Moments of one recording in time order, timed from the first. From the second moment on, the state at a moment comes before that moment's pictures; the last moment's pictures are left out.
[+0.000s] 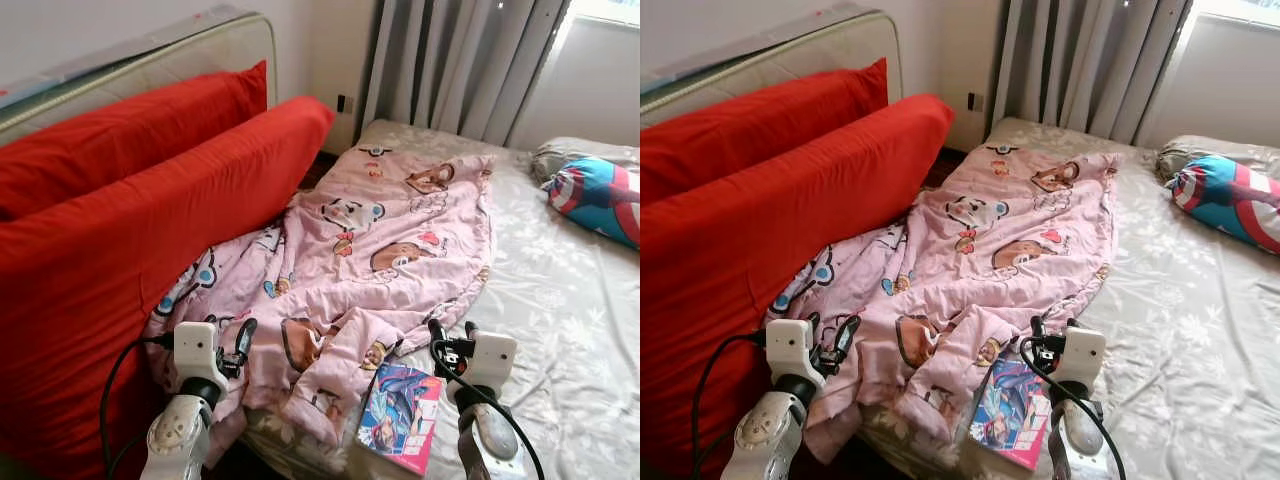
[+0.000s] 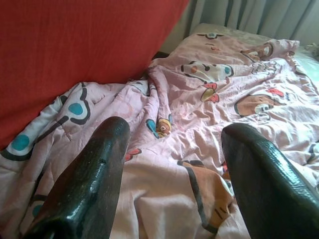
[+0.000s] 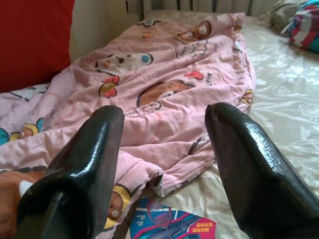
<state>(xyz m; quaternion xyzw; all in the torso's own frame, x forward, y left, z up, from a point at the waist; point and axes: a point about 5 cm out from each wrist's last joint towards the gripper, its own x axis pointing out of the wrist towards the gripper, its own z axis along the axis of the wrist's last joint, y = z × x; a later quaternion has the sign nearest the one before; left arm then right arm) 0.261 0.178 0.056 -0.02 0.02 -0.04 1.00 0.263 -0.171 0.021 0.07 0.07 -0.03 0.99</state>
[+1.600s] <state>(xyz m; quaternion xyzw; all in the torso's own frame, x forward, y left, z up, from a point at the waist) 0.263 0.178 0.059 -0.01 0.02 -0.06 1.00 0.250 -0.151 -0.001 0.05 0.12 0.02 0.99</state>
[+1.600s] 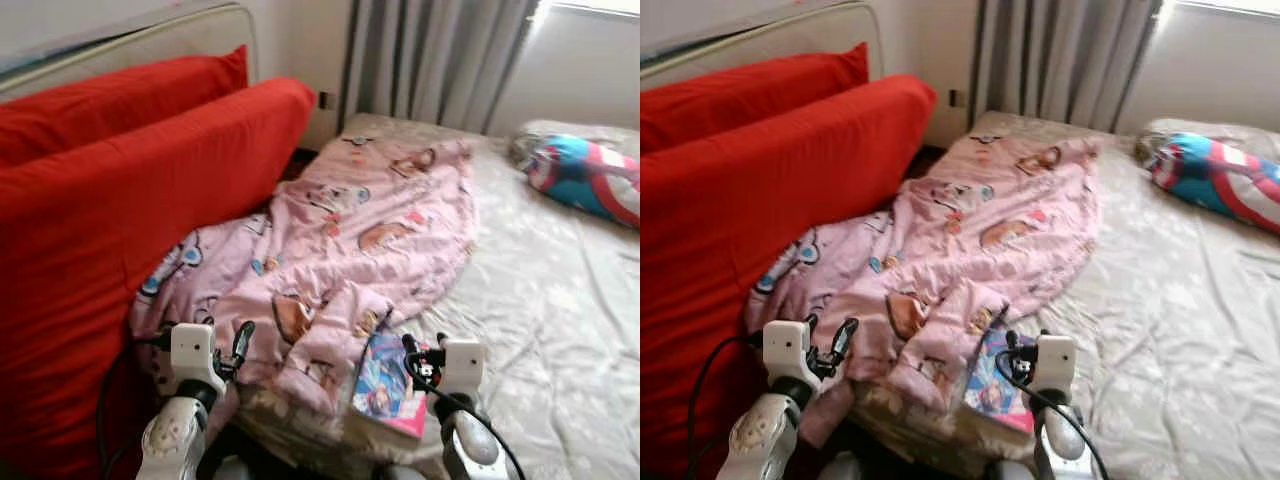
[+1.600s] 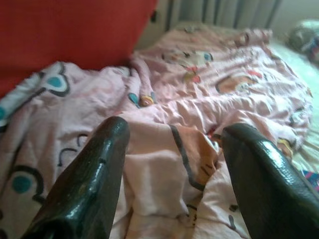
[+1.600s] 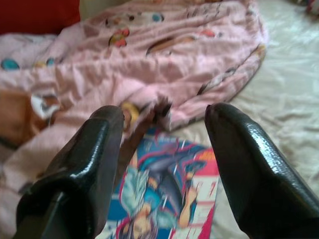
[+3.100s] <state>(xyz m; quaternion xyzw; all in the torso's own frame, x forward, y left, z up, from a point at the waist) 0.263 0.175 0.055 -0.02 0.03 -0.06 1.00 0.252 -0.173 -0.026 0.07 0.20 0.00 0.98</state>
